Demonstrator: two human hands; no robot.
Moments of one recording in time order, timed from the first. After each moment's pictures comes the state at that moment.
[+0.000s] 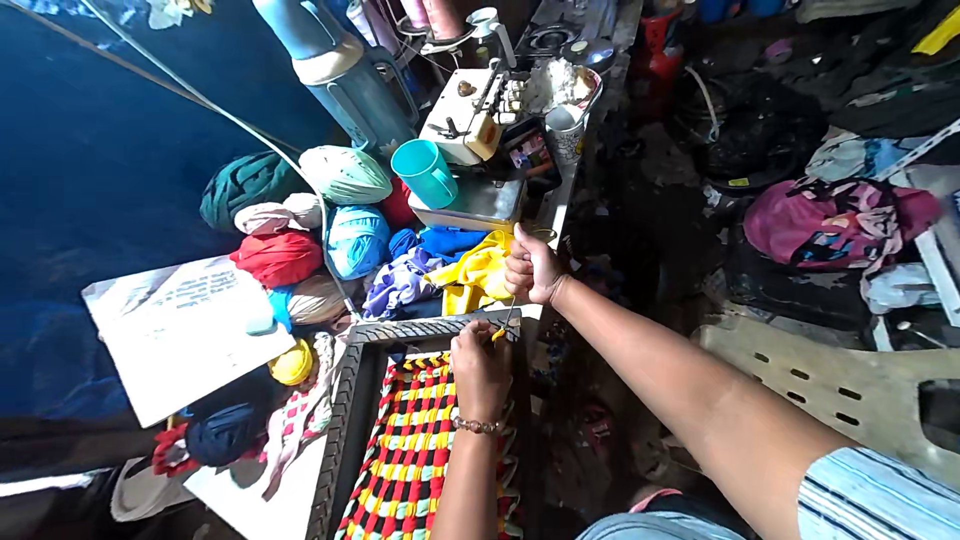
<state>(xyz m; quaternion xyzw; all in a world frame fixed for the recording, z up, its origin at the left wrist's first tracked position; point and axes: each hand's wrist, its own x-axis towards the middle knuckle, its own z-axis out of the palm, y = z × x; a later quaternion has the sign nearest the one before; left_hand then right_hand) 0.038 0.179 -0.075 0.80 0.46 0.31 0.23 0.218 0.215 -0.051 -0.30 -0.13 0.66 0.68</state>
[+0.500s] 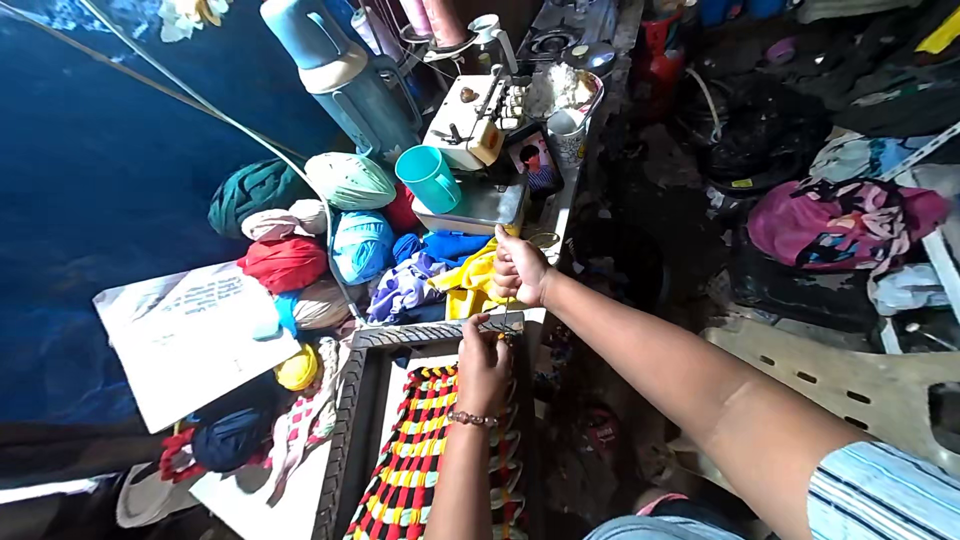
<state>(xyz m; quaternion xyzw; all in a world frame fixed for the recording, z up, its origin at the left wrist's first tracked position) 0.032 0.197 -0.064 0.76 0.48 0.19 0.39 0.207 0.234 -0.025 -0.41 -0.10 0.67 0.61</state>
